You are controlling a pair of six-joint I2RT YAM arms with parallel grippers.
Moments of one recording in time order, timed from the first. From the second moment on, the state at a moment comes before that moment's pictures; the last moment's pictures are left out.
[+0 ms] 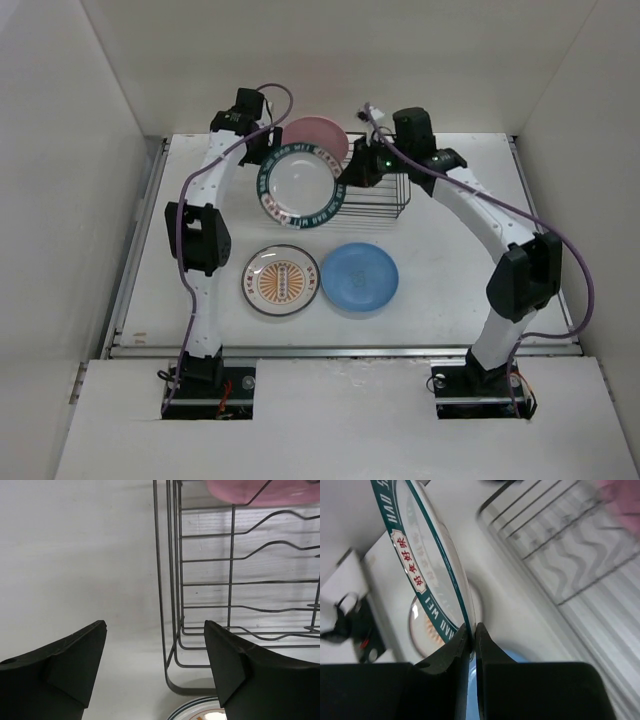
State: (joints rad) left arm -0.20 2.25 2.27 -1.01 -0.06 -0.06; right arm 0.41 1.79 1.69 -0.38 -0.63 0.15
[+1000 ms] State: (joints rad) left arm -0.19 2.01 2.03 -0.99 -0.06 -0.06; right arm 0.69 1.97 1.68 -0.57 -0.48 0.12
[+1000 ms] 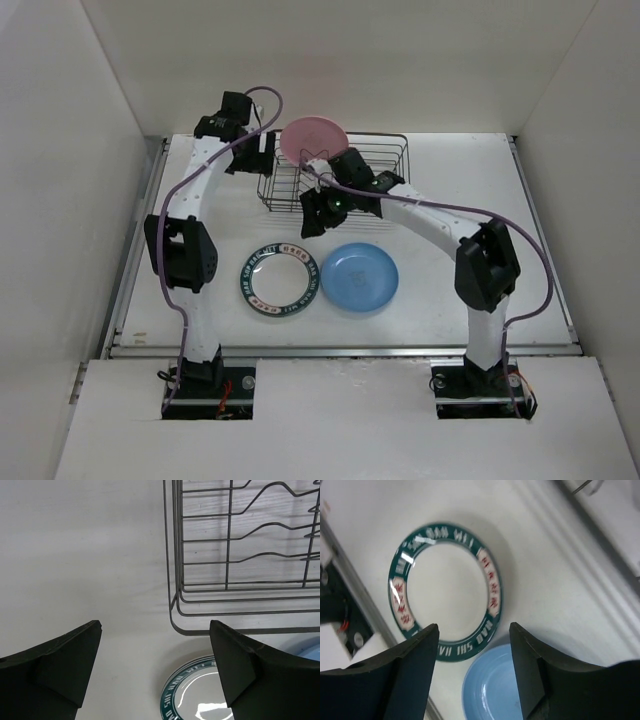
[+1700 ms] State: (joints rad) left arm -0.19 2.30 2.18 -1.04 0.00 -0.07; right arm 0.43 2.47 2.33 -0.20 0.03 0.22
